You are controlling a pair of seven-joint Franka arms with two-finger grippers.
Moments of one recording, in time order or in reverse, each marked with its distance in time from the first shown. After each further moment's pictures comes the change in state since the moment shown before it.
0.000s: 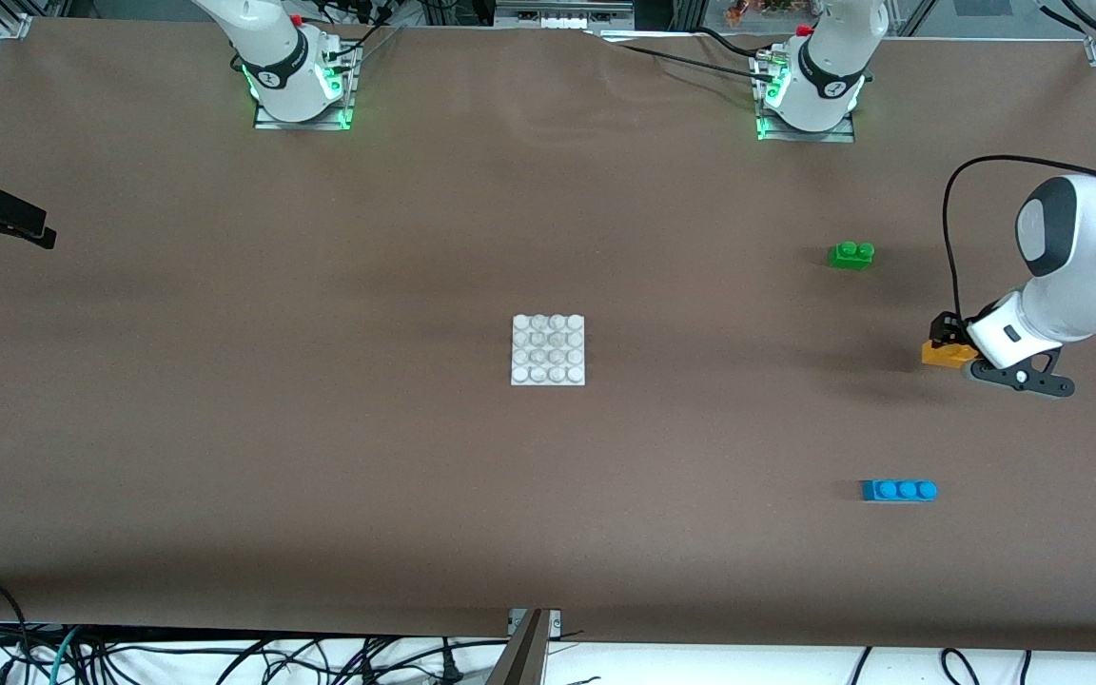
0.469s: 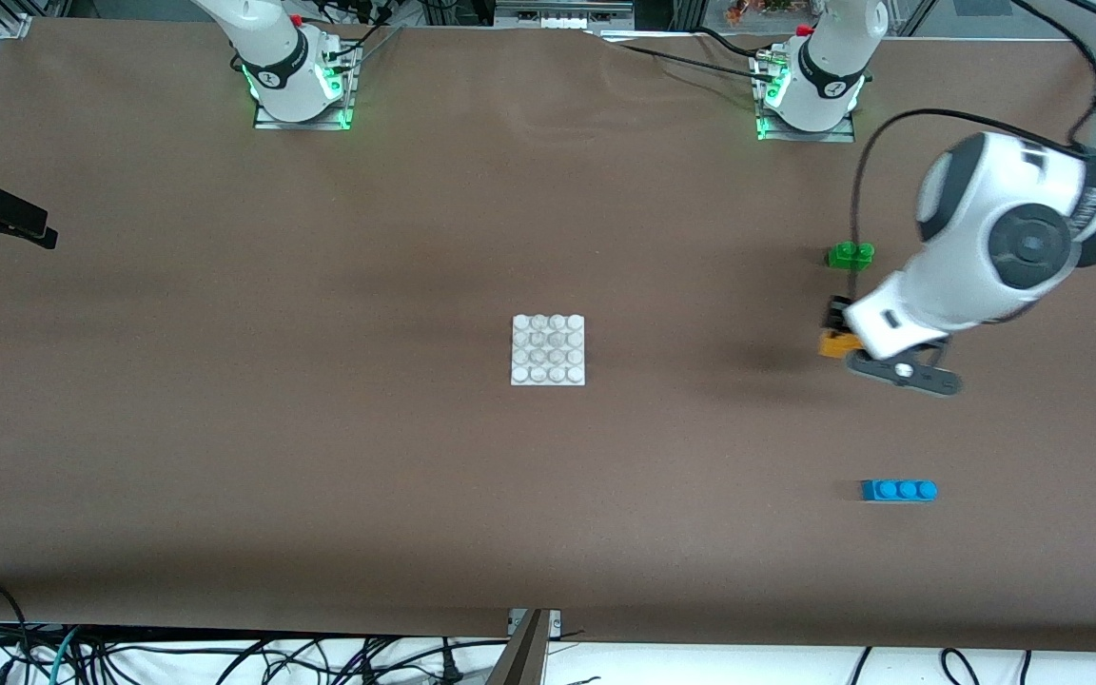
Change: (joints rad) left arm -0.183 0.019 -0.200 0.182 -0.060 -0.180 -0.316; right arm 0.001 0.000 0.003 0.000 0.000 0.000 0.000
